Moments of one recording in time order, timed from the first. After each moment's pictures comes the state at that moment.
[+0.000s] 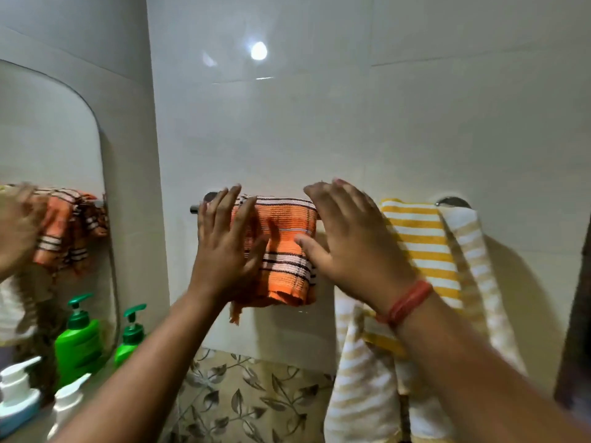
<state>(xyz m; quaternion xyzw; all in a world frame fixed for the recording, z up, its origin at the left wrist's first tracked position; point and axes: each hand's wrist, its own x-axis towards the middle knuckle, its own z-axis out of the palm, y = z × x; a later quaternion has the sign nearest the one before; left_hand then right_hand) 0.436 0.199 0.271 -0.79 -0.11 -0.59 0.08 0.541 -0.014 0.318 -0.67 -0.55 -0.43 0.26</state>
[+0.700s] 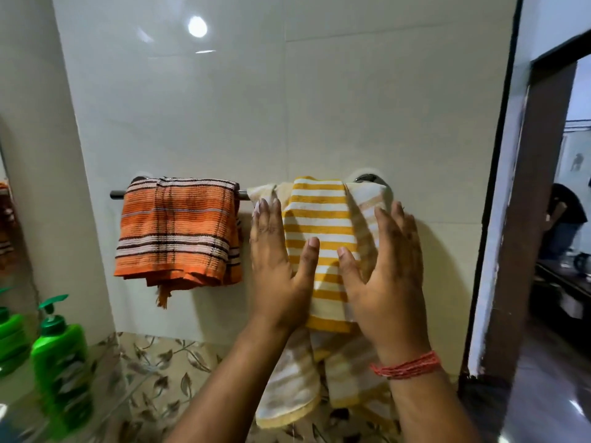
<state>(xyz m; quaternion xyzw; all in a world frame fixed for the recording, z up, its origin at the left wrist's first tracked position) 0.541 0.004 0.228 -0.77 -0.08 -0.58 -0.25 0.607 -0.129 0.230 -0.71 -0.36 -0.38 0.47</state>
